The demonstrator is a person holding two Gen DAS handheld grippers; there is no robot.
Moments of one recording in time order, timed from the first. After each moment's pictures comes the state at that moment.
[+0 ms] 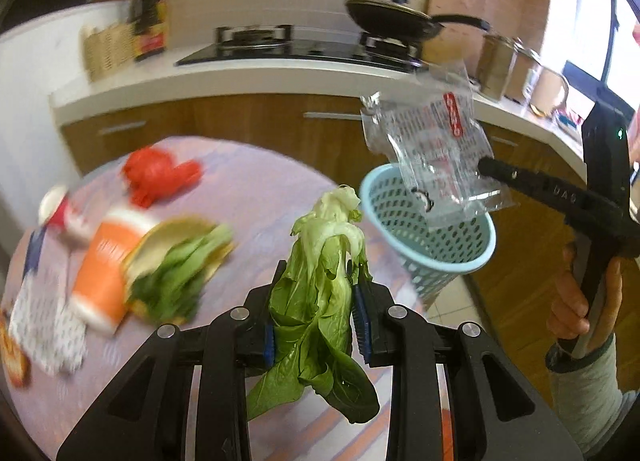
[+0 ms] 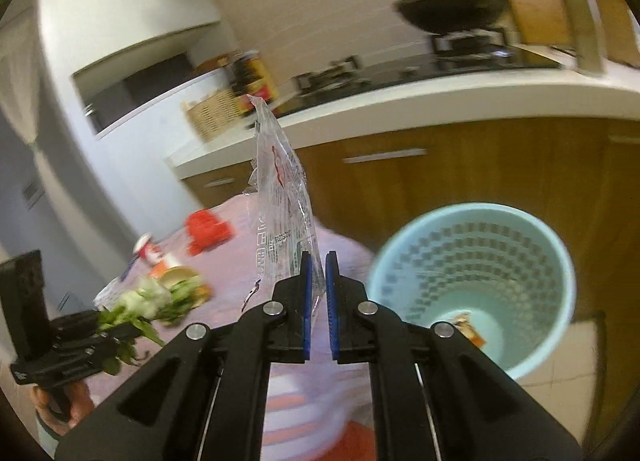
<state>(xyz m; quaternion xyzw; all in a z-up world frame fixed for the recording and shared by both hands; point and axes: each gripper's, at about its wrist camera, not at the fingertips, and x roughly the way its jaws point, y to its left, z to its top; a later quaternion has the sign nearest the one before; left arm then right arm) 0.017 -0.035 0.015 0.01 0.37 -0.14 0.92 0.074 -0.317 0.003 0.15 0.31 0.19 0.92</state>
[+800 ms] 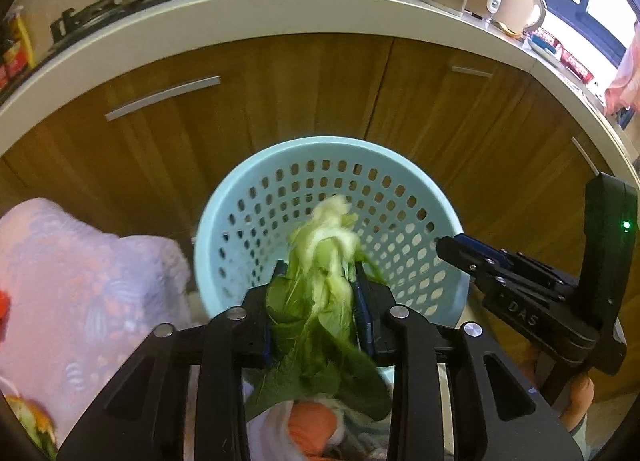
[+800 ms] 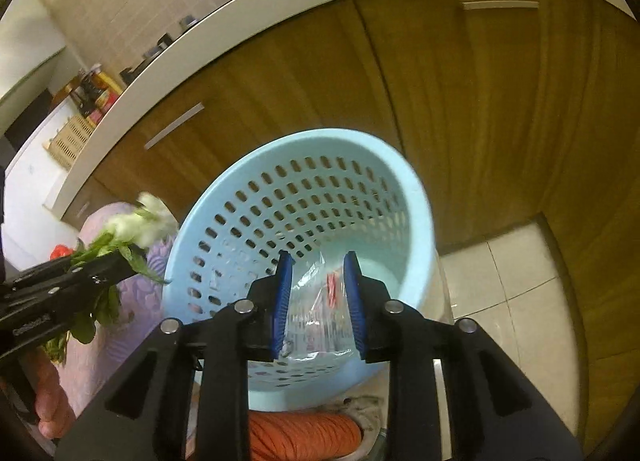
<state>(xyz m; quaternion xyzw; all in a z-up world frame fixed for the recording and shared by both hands) 0.184 -0.234 -0.054 0.07 0.47 -0.24 0.85 0.121 -0.435 -0.101 0.23 0.41 0.02 0.88</state>
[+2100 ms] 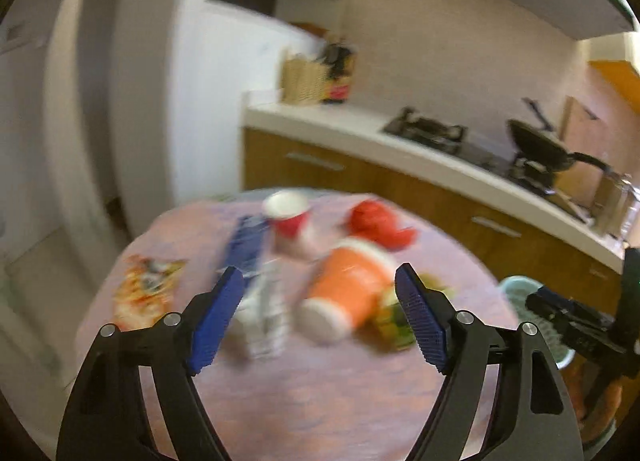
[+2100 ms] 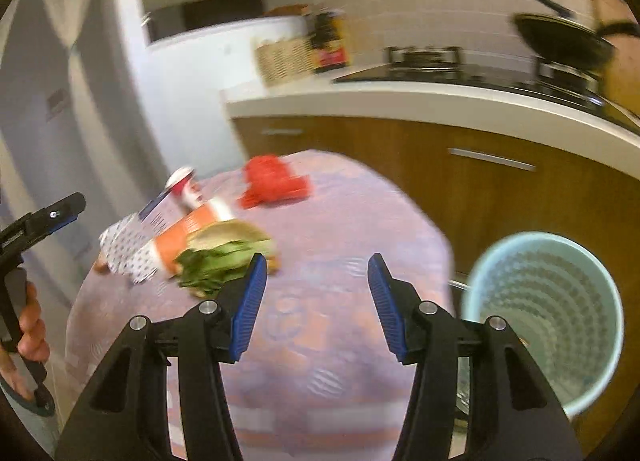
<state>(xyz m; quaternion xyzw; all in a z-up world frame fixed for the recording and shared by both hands) -0.050 0.154 0.033 -0.12 0.26 0.12 0.95 0.065 -0.130 -0.006 -0.01 0.31 0.32 0.90</state>
